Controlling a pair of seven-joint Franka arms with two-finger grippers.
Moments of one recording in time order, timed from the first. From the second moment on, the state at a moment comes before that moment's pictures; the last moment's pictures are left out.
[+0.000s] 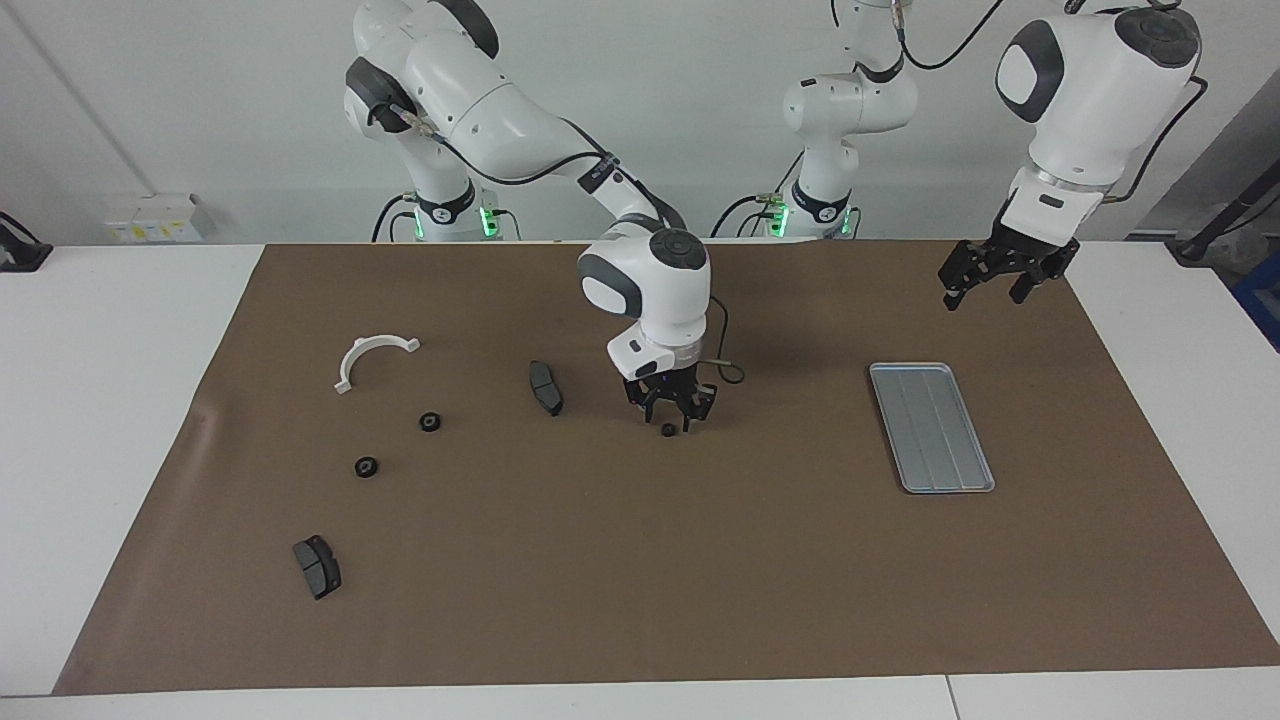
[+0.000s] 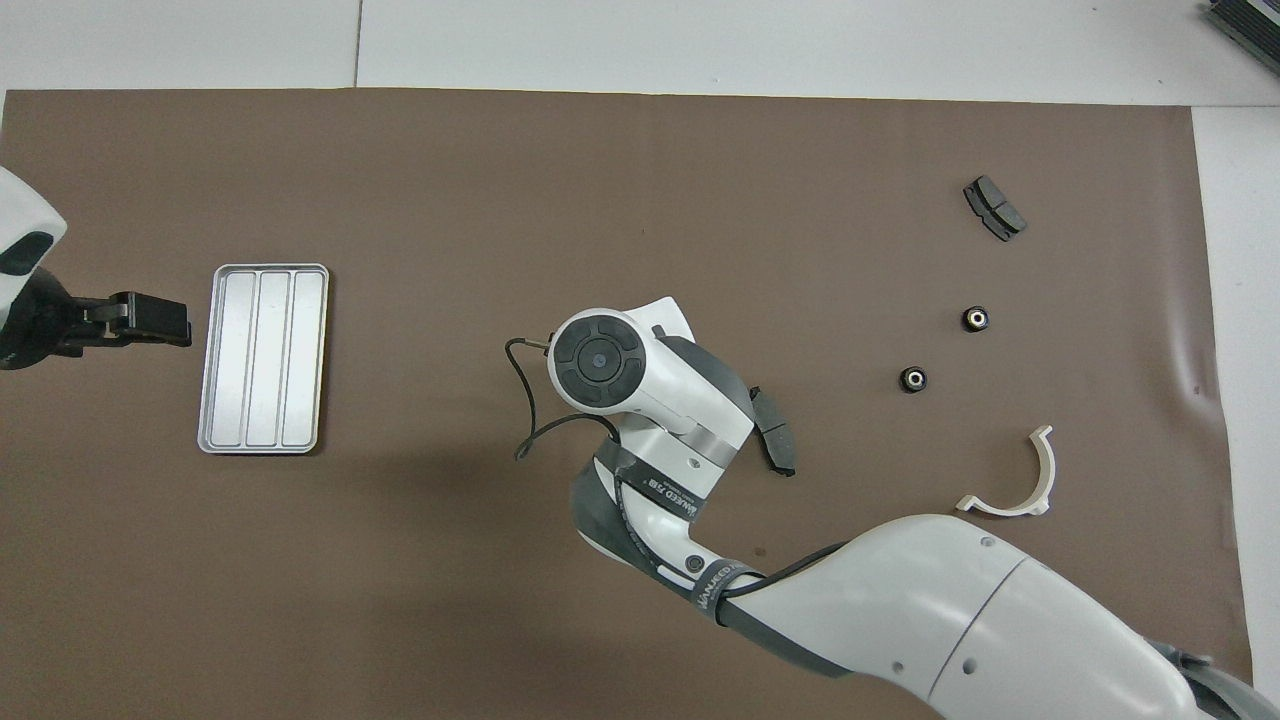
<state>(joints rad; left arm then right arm) 0.02 -0.09 -0.05 -1.83 0.00 1.79 -0.07 0.25 0.65 0.50 -1.59 -0.49 2.24 1.29</state>
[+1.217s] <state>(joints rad) -0.23 0.03 -0.07 -1.83 -0.03 1.91 -0.34 0.12 0.34 0.01 -1.67 -0.07 2.07 0.17</state>
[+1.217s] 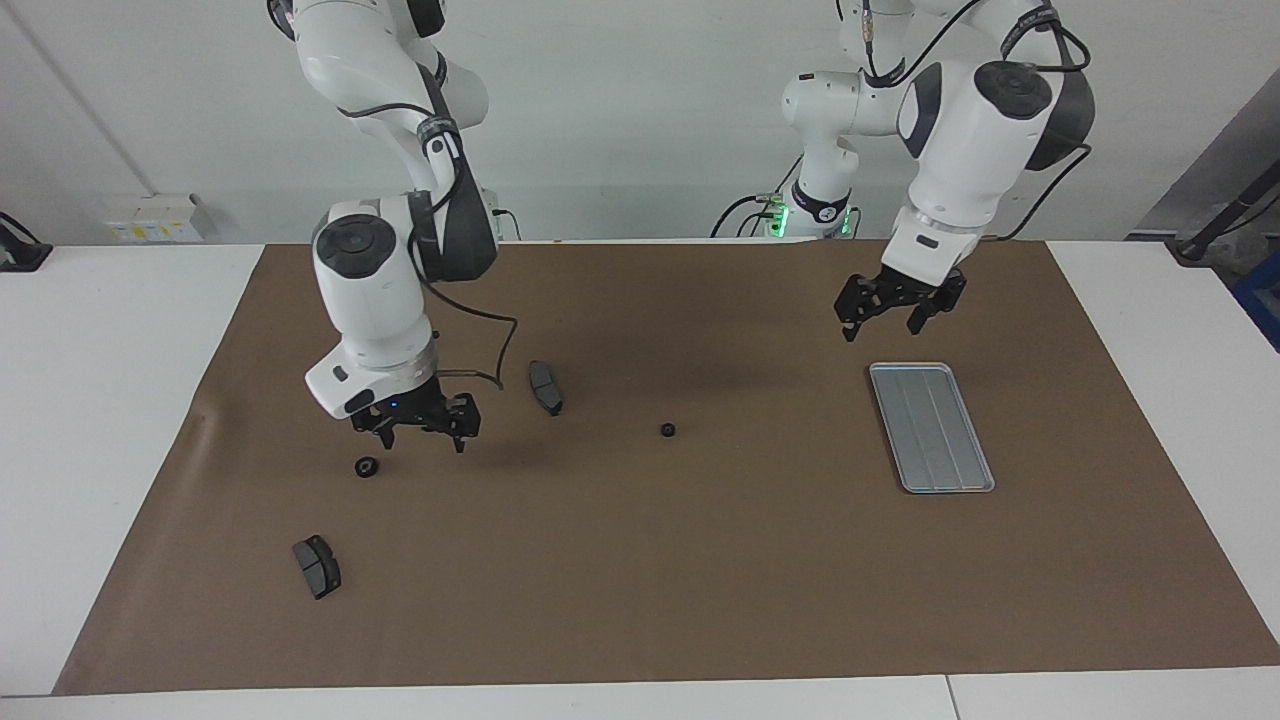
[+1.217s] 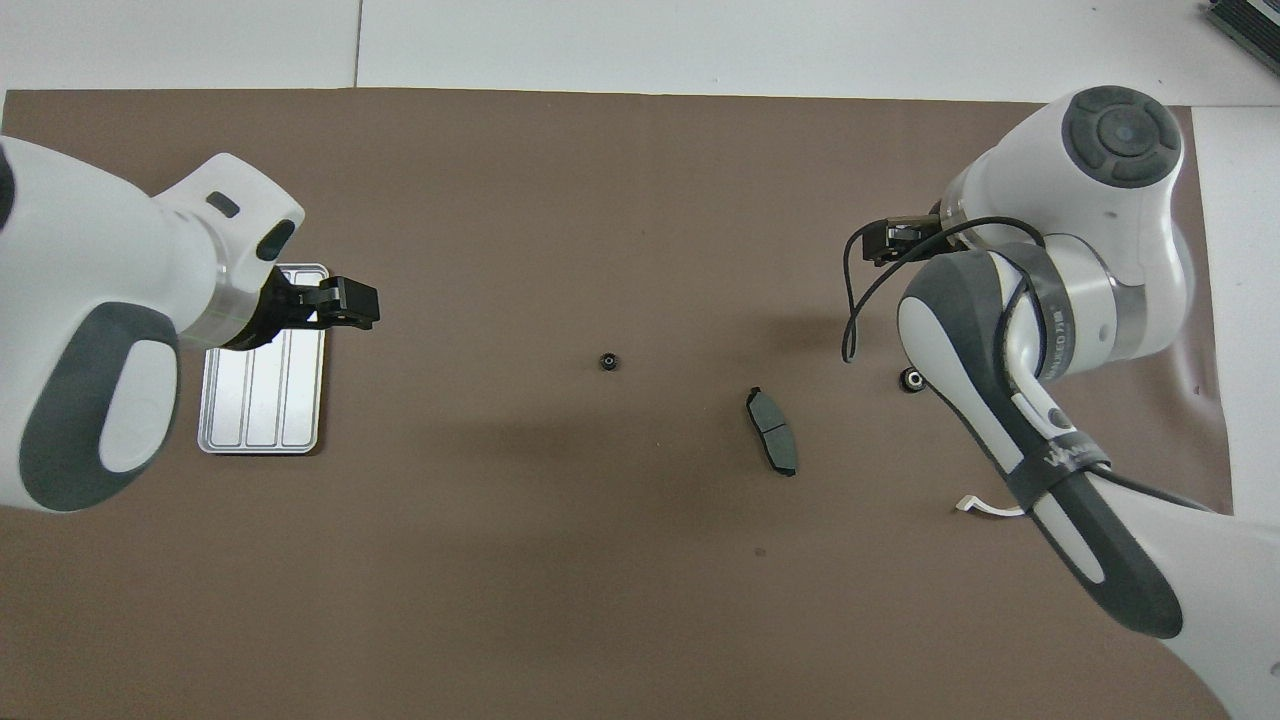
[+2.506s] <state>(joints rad) -0.54 0.52 -0.06 -1.53 -0.02 2.15 -0.68 0.09 0.37 -0.17 -2.00 0.18 2.44 -0.37</state>
